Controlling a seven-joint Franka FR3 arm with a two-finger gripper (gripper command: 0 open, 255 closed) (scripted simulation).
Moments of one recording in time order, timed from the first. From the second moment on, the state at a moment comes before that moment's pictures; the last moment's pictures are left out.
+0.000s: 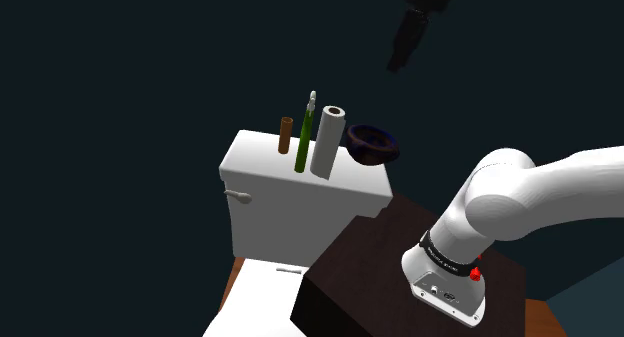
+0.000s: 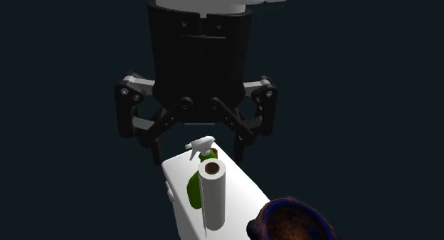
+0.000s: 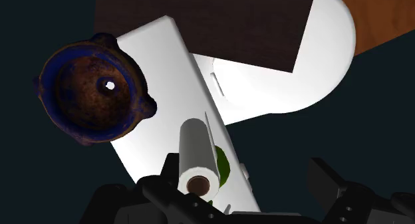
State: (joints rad) arm -0.01 -0.83 -0.01 -2.27 0.08 1.48 -0.17
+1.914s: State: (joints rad) arm -0.04 -0.55 0.06 -2.53 0.05 2.01 -0.09
